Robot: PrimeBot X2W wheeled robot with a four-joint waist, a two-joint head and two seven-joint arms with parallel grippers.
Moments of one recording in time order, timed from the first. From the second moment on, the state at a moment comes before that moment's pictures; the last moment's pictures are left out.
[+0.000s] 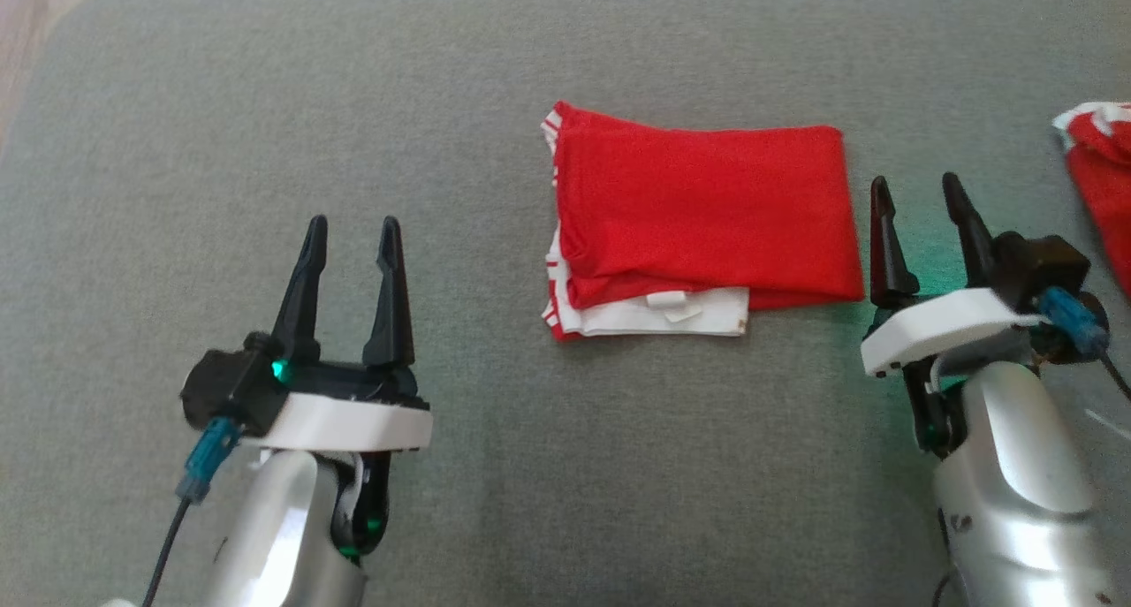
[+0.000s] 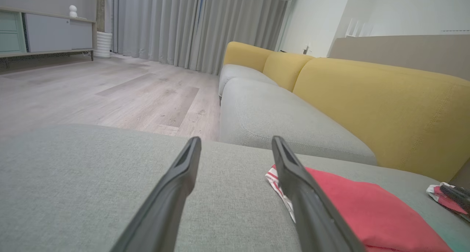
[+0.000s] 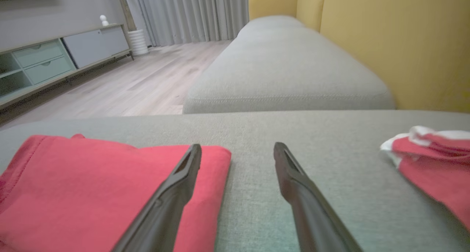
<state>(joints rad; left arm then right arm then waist) -0.26 0.04 -0.21 0.23 -0.33 -0.09 -0.26 -0.42 -0.05 -0.05 0.55 0.05 0.13 -0.22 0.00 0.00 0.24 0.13</state>
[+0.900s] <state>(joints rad) -0.29 0.04 -0.23 0.22 -0.34 -0.08 -0.26 -0.60 -0.14 0.13 0.85 0.02 0.13 -0.23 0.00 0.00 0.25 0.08</state>
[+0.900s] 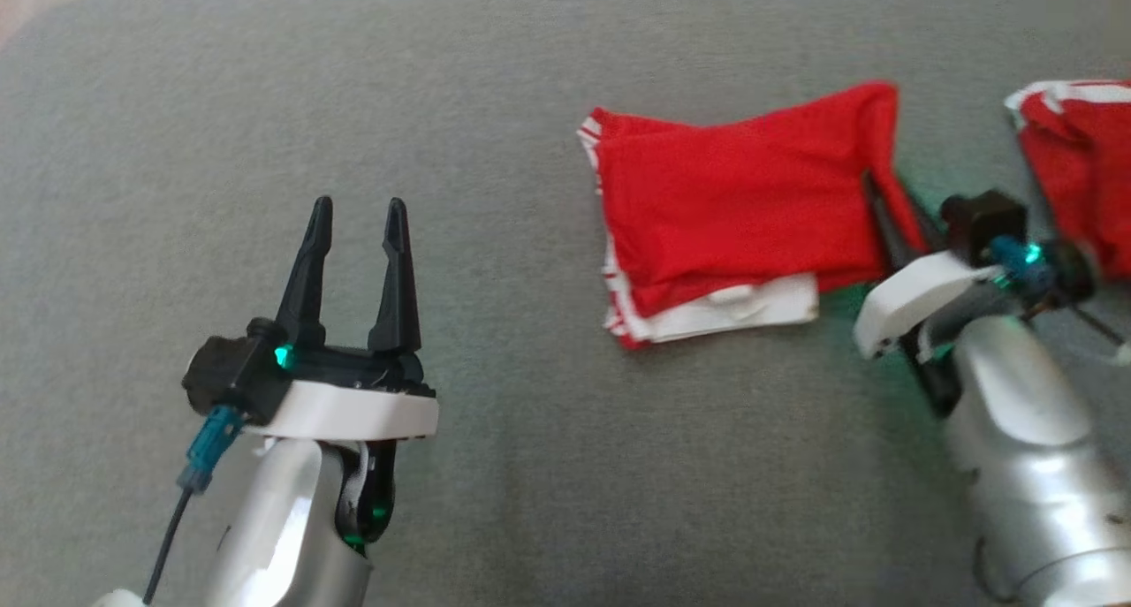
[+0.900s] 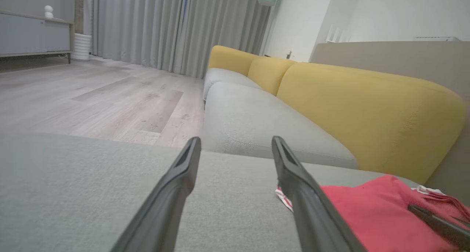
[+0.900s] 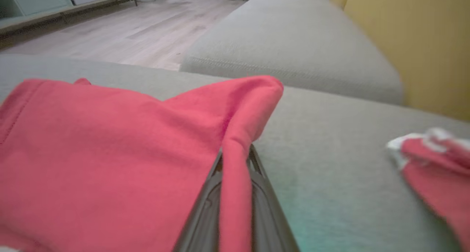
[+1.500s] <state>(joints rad) -0.35 0.04 -0.29 0.19 -0.34 -0.08 -0.26 -0.71 -0.54 0.21 0.68 0.09 0.13 -0.13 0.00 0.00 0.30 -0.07</state>
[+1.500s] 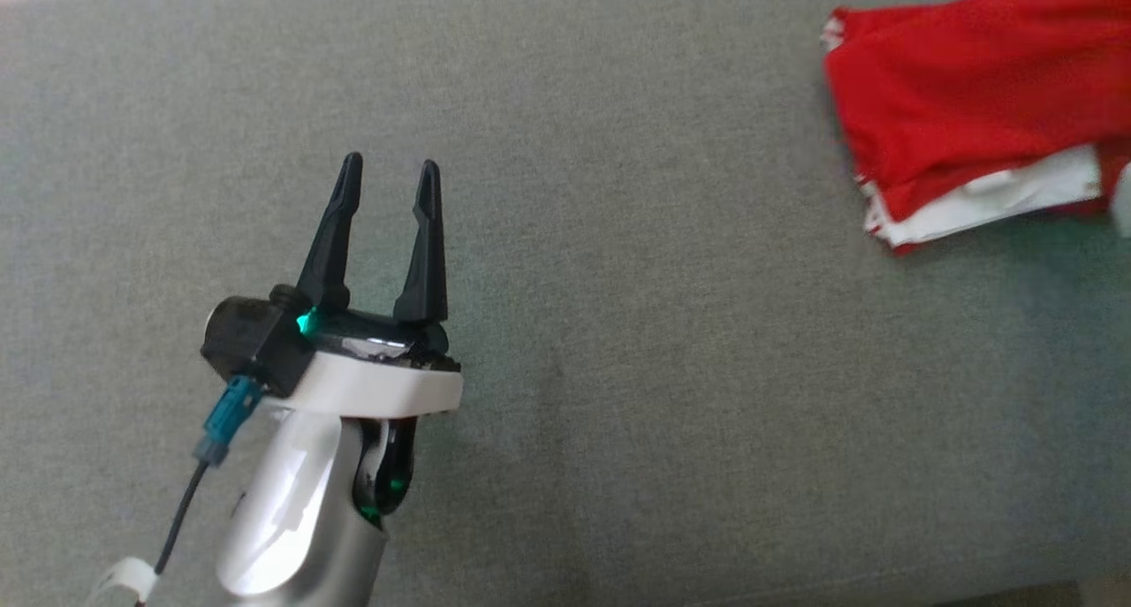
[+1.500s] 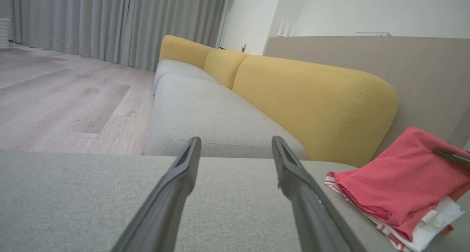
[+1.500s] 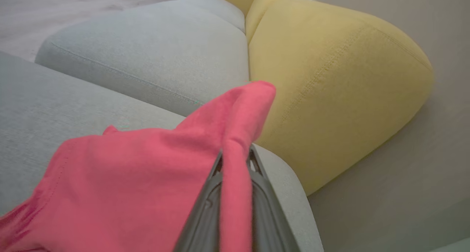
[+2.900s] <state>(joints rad) -0.31 0.04 -0.22 0.22 -0.34 -0.08 -0.26 -0.73 -0.33 -0.05 0.53 0.00 0.13 -0.15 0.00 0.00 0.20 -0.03</state>
